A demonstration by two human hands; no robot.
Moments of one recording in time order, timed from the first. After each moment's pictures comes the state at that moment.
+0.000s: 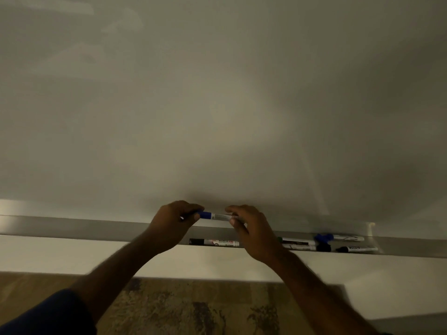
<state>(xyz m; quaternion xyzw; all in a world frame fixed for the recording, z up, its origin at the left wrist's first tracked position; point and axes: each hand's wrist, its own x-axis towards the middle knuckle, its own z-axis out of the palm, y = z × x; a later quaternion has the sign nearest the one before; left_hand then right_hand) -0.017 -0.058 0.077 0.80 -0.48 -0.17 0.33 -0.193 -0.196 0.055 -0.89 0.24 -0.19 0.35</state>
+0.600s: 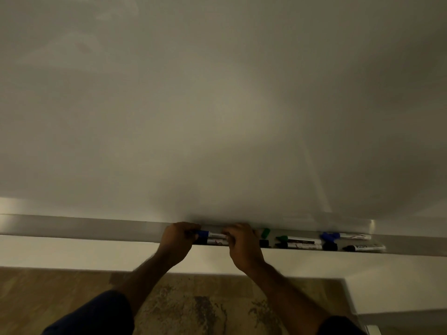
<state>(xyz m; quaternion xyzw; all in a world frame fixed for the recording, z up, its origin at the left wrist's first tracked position) -0.013 -0.066 -0.032 0.85 -0.33 -0.23 0.33 -0.169 -0.181 -0.038 -0.89 0.34 -0.13 0.27</state>
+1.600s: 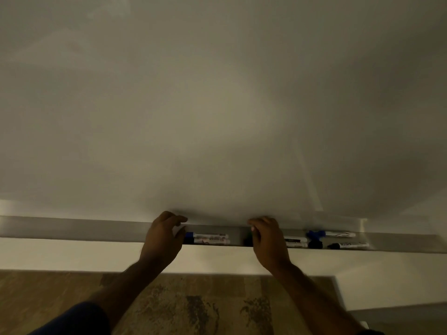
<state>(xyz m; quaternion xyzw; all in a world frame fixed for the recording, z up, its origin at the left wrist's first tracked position) -0.029 -0.063 -0.010 0.84 -0.40 -0.09 0.35 -0.241 -0.232 -0.009 -0.88 0.36 -0.21 0.23</state>
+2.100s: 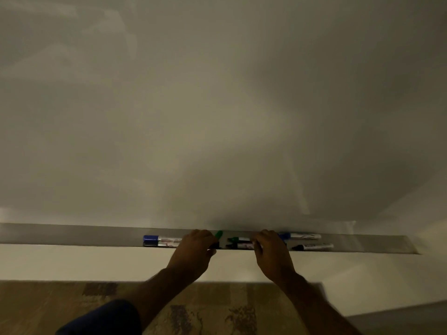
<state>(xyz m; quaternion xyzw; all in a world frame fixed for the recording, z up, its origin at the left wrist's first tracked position) -0.157 -0.147 -0.015 0.78 -0.57 -0.11 0.22 -0.341 -0.290 -0.011 -0.90 0.34 -0.15 0.21</state>
